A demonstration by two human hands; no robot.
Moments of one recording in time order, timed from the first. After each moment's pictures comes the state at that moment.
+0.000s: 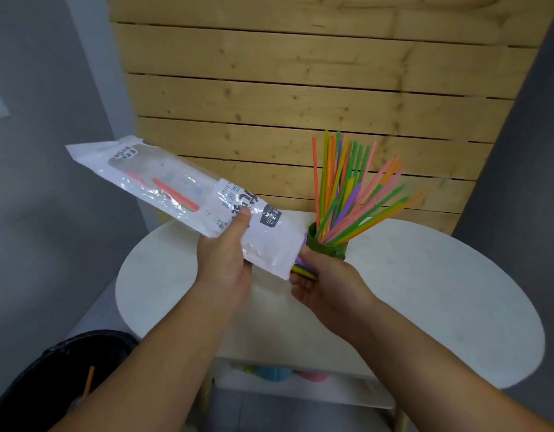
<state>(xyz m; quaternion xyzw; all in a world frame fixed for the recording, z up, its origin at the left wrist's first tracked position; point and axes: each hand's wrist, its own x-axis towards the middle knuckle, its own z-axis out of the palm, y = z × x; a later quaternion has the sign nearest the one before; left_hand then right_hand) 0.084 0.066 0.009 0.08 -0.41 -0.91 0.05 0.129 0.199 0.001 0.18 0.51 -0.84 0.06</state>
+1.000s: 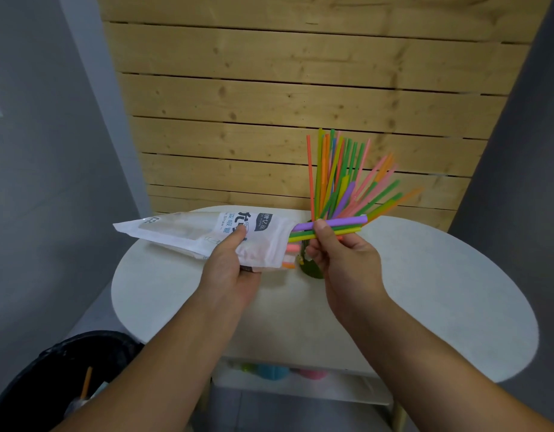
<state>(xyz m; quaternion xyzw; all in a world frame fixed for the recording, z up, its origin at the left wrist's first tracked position) 0.079 0.071 -0.010 0.14 -0.31 -0.94 -0.09 0.131 0.210 0.015 0.16 0.49 -0.84 -0.16</state>
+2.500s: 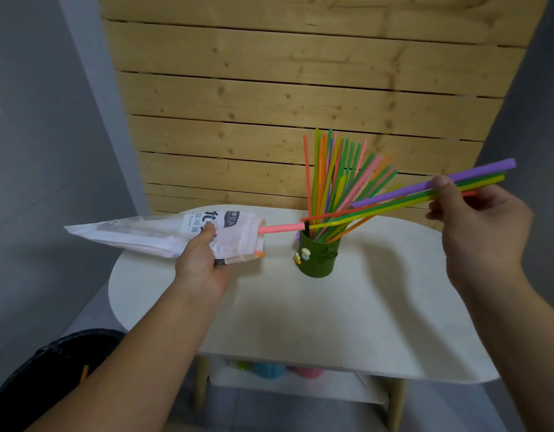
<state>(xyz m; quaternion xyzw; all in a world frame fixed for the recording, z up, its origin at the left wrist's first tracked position) 0.063 0.043 -0.011 0.20 -0.32 -0.93 -0.02 0.157 0.320 0.072 0.15 0.68 -0.57 -0.43</state>
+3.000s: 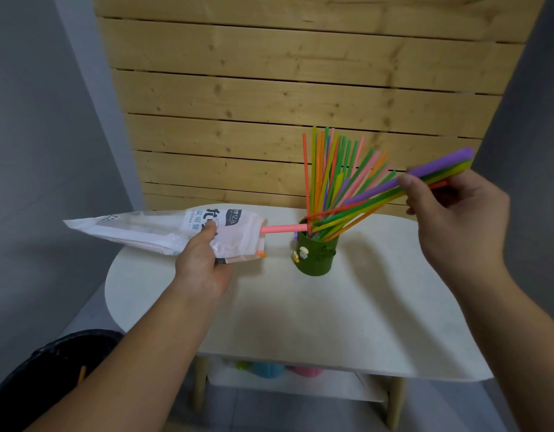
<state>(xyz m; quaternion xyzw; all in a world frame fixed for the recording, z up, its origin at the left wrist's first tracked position) 0.063 0.049 -0.011 0.19 -0.33 -0.93 -0.02 0.159 0.307 0.074 0.00 0.78 -0.45 -0.44</state>
